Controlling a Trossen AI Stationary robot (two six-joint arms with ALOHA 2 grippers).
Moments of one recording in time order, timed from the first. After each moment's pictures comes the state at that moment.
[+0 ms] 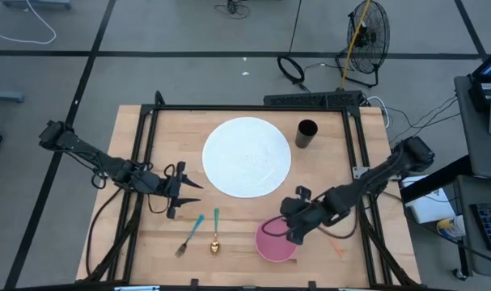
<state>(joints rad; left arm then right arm) -0.44 0.80 0.43 -0.02 -0.32 0.08 0.53 1.55 1.09 -0.67 0.27 0.79</state>
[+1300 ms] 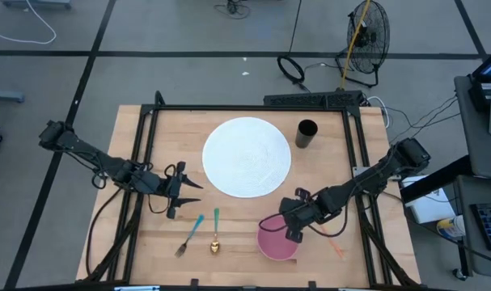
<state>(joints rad) -0.44 0.80 0.42 -0.03 -0.32 0.08 0.48 1.58 0.97 -0.54 0.14 0.78</state>
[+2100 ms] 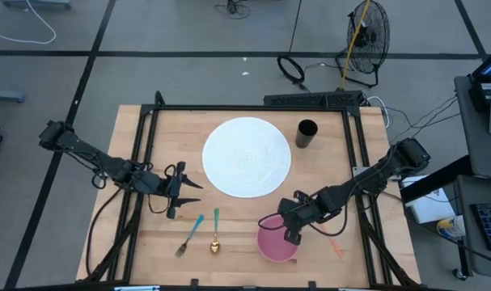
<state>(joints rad) -0.44 0.80 0.42 -0.03 -0.32 0.08 0.47 1.58 0.97 -0.48 0.10 0.81</state>
